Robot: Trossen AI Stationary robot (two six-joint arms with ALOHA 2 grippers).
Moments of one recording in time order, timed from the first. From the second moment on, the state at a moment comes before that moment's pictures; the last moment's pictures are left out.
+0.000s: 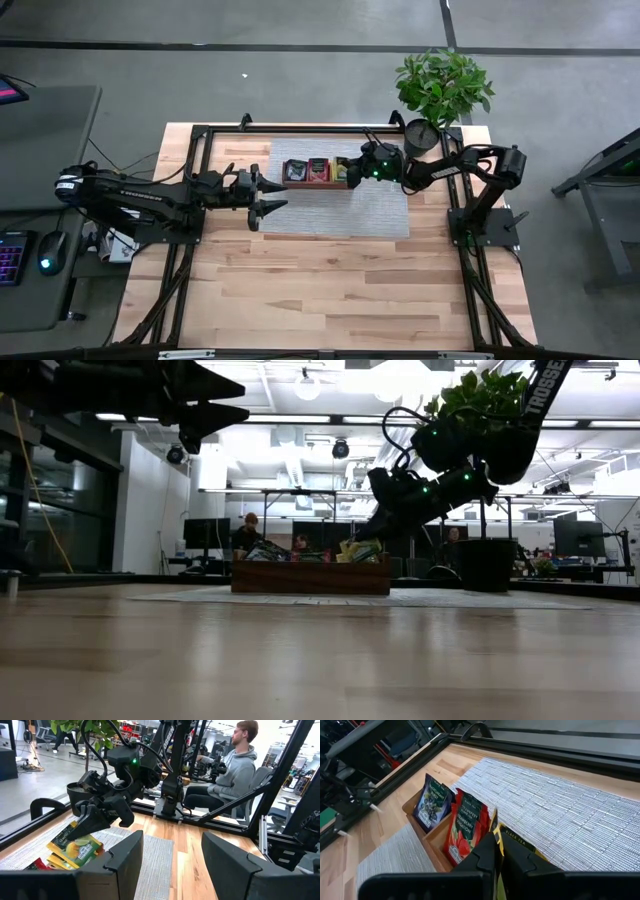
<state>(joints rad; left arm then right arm) 0.01 0.91 0.36 0.57 -0.06 -0.20 -0.44 1.70 0.62 0.71 0.00 0.52</state>
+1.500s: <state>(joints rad) 0.01 0.91 0.37 0.55 -0.06 -0.19 -0.39 1.70 1.09 -0.13 0.04 0.27</state>
